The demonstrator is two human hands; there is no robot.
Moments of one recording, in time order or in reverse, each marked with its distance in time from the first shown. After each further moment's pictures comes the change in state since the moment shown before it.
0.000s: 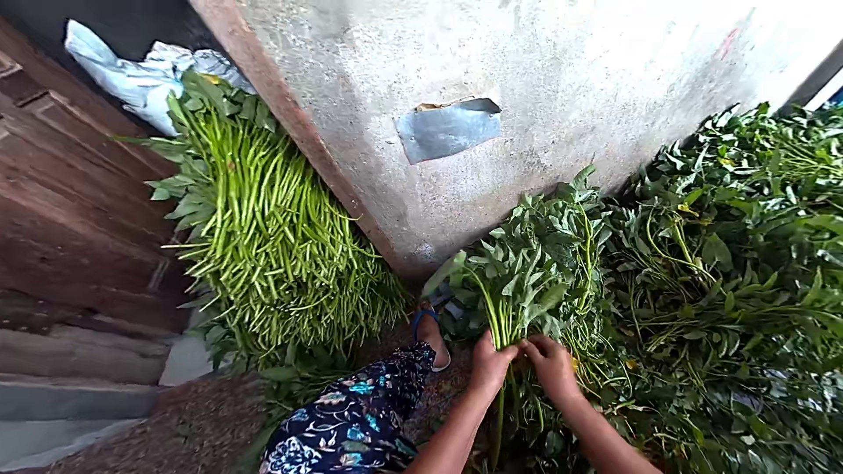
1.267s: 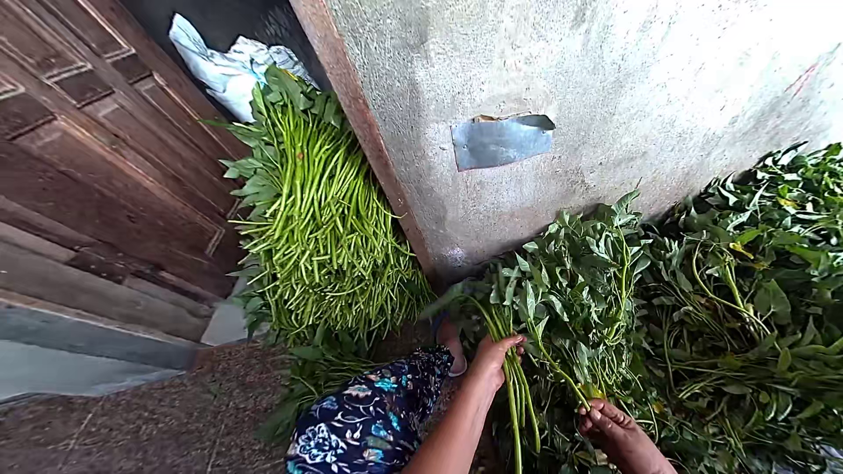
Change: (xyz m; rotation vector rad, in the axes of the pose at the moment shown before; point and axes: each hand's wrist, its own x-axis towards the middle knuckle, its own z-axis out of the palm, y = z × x) left_hand 0.043 0.011 -0.034 -0.520 0.123 -0.385; right_hand -0.020 0.092 -0.063 0.619 -0.406 0.051
